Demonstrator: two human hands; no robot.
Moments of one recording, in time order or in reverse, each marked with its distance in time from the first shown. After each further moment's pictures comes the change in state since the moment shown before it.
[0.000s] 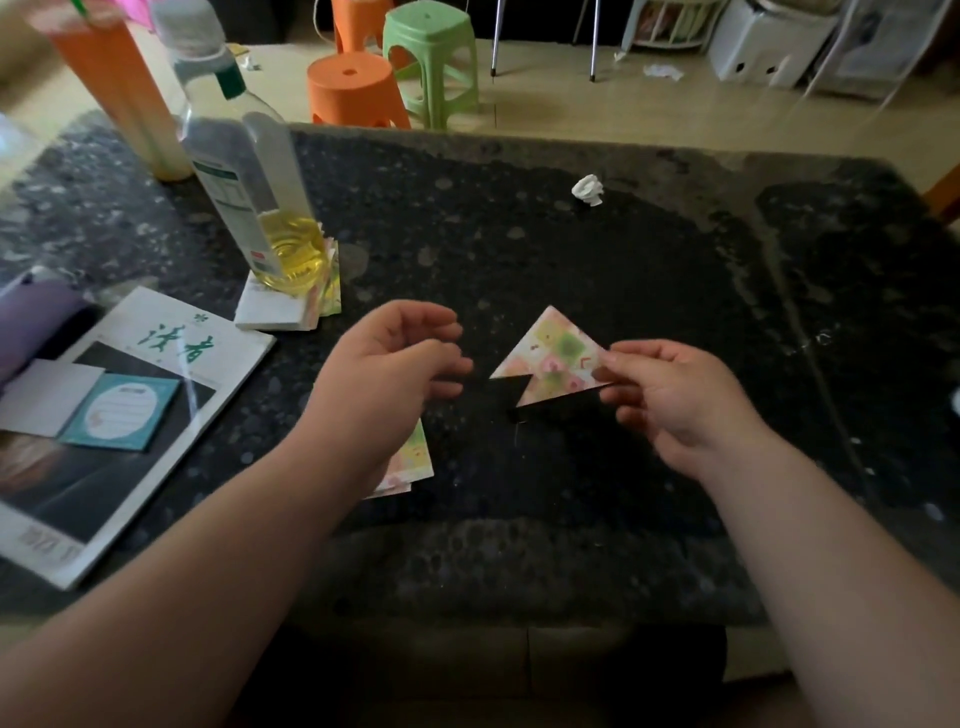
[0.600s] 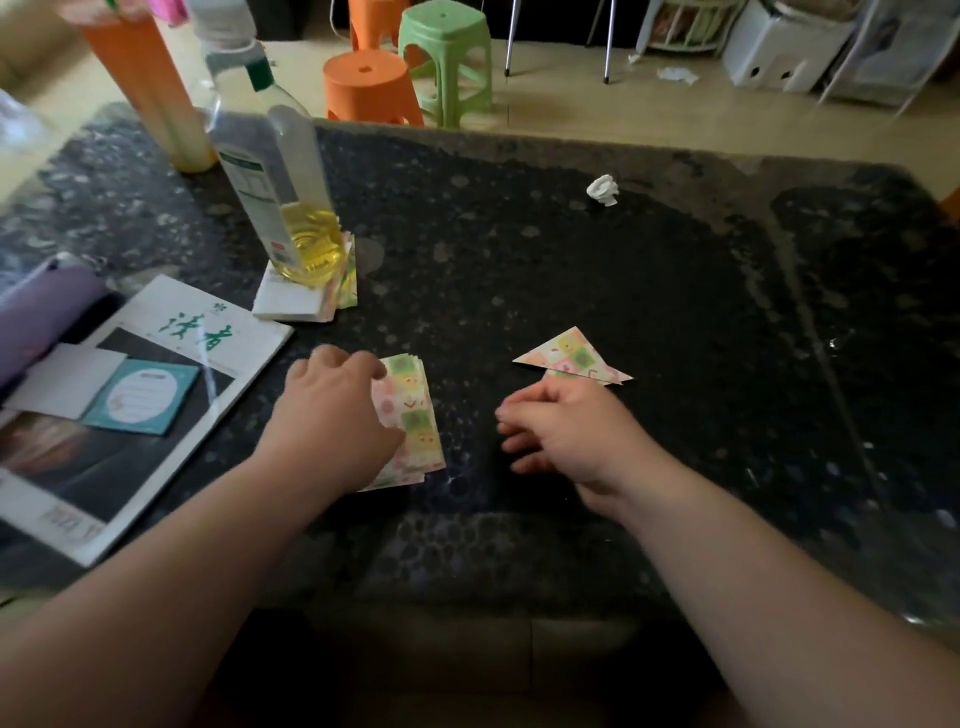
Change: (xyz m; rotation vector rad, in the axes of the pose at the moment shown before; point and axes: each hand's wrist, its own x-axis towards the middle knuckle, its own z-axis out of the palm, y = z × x) left_hand 0.010 -0.032 -0.055 1.289 -0.018 -0.043; right_hand -0.044 0.018 0.063 -0.246 -0.357 -0.007
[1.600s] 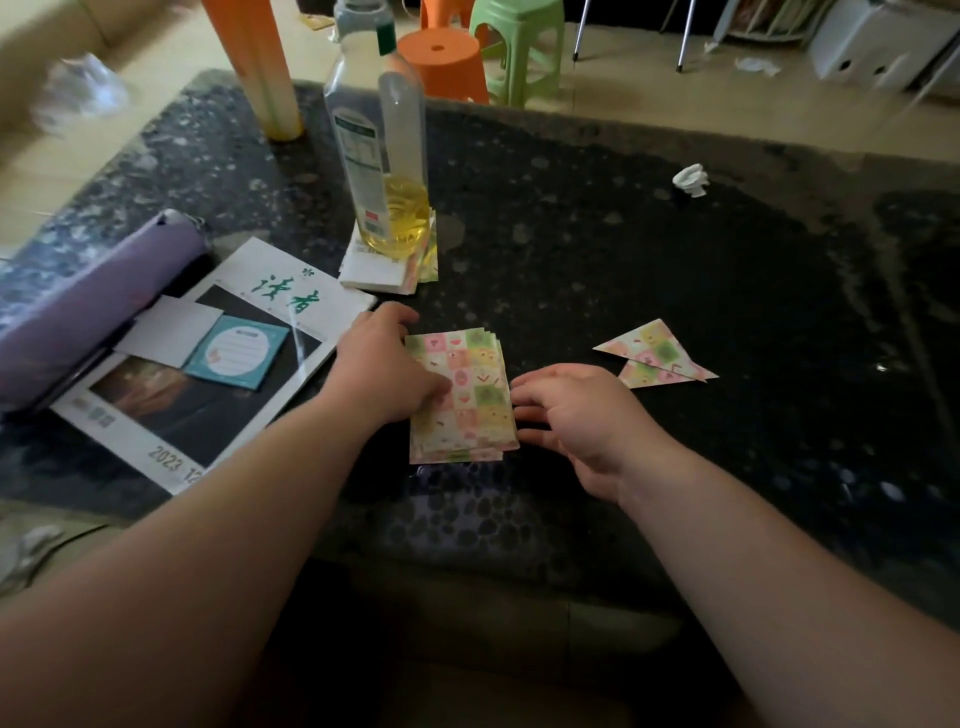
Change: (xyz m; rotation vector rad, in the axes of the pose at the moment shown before) left_hand 0.036 -0.042 0.004 -0.409 0.084 -0.143; right_hand 0.008 -0.014 0.063 0.090 -0.091 0.051
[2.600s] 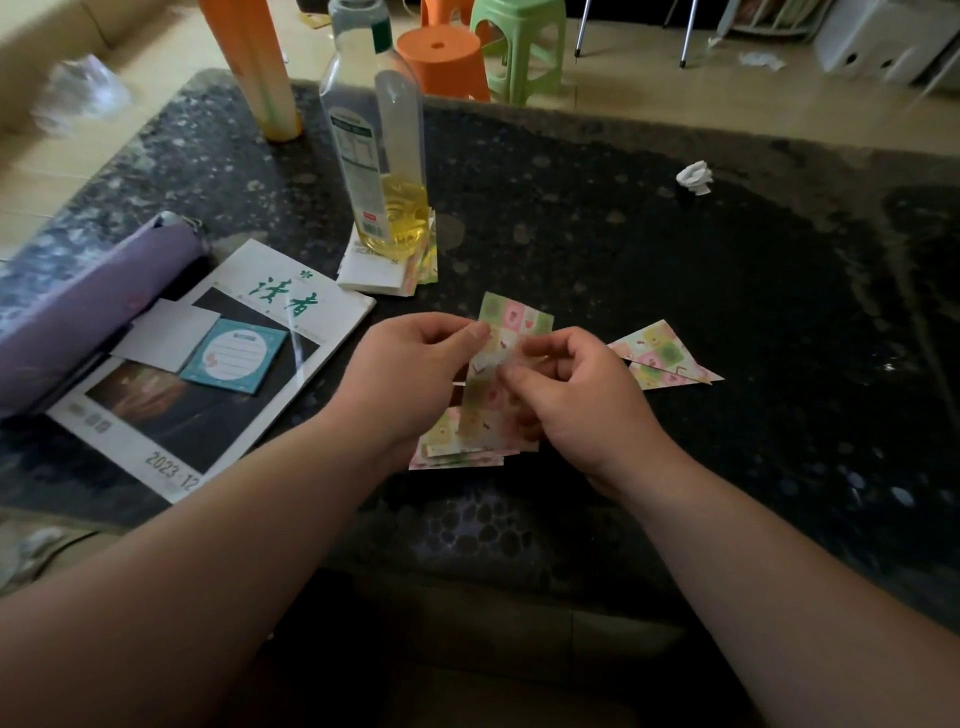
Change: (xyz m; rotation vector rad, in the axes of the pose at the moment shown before) left_hand -0.034 0.025 0.002 -0.755 -0.127 0.015; right_hand 0.001 0.002 -0.003 -0.167 0.083 -0.360
